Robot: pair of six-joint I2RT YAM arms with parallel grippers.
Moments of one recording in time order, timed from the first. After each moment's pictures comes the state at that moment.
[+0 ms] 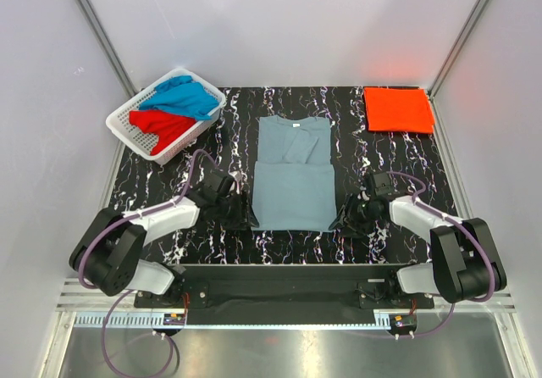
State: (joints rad) left arm -0.56 1.39 0.60 -0.24 0.30 -0.70; right arm 0.23 1.34 0.54 -0.42 -0.45 0.72
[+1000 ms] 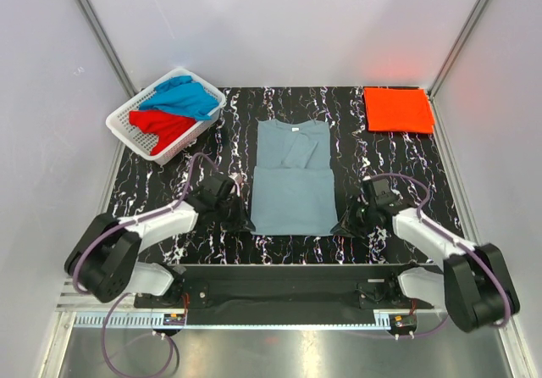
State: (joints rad) left arm -0.57 1.37 0.57 -0.20 0.32 -0.75; right arm 0.31 1.21 0.48 -0.38 -0.37 0.80
